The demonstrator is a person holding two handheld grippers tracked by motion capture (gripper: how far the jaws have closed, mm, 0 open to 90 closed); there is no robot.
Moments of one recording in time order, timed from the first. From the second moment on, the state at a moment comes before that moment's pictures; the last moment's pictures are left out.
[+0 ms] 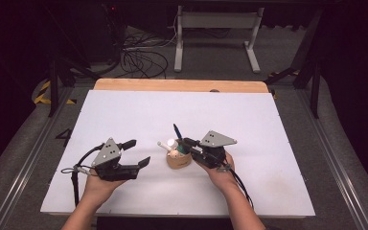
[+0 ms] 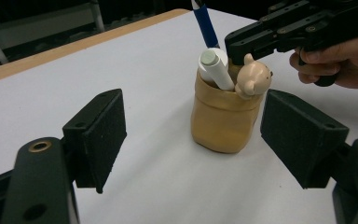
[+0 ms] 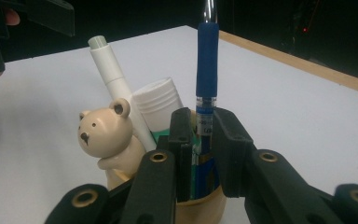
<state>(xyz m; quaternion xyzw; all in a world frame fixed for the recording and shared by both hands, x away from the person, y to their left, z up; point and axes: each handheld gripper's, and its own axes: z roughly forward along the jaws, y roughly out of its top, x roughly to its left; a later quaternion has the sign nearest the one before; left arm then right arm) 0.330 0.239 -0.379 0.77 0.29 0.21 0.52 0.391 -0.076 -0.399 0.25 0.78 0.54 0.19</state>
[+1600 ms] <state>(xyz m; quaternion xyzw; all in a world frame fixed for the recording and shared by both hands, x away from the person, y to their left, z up) 0.330 0.240 -0.378 0.77 0.29 0.21 0.52 0.394 -0.080 -0.401 0.25 0.76 0.57 0.17</state>
